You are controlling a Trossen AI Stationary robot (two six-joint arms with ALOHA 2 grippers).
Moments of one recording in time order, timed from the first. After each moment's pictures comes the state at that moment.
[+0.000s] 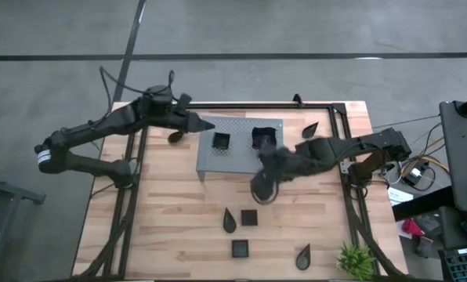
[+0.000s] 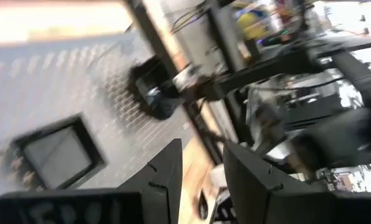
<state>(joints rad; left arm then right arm) 0.42 1.09 1.09 -0.32 0.35 -0.93 0.24 1.61 1.69 -1.01 0.21 0.95</state>
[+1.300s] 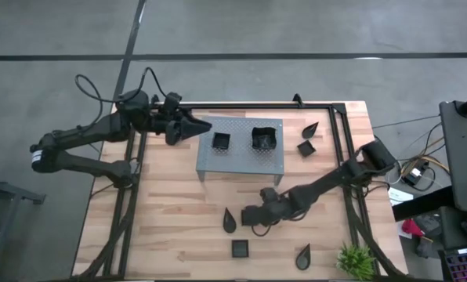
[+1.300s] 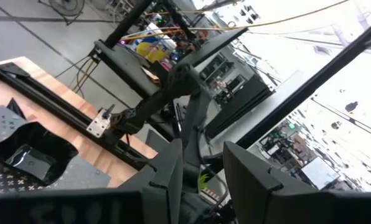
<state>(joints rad) 0.27 0.99 1.09 -0.02 0.36 -0.76 0.41 1.82 1.06 -0.27 0.15 1.80</state>
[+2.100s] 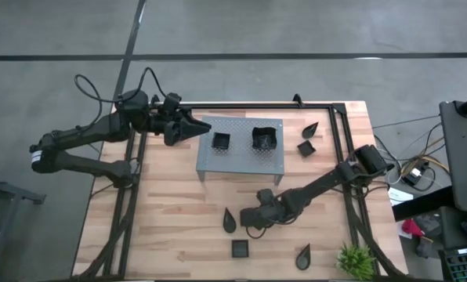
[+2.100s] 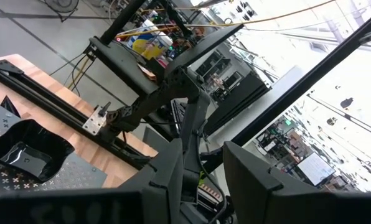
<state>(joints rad) 0.27 0.99 1.09 -0.03 0.38 -0.76 0.41 1.91 1.16 -0.41 0.16 1.77</state>
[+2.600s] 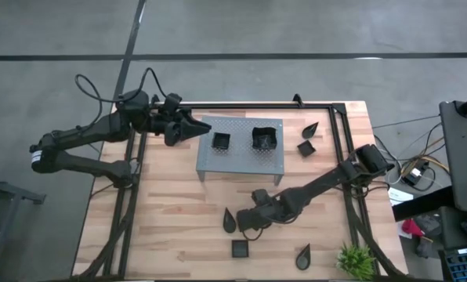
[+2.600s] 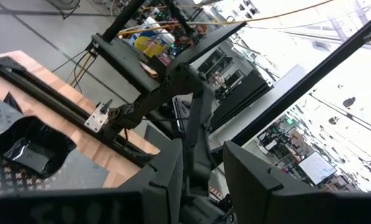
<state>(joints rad) 0.27 0.99 1.09 -0.04 0.38 -0.76 0.41 1.89 1.25 -0.42 0.16 1.71</state>
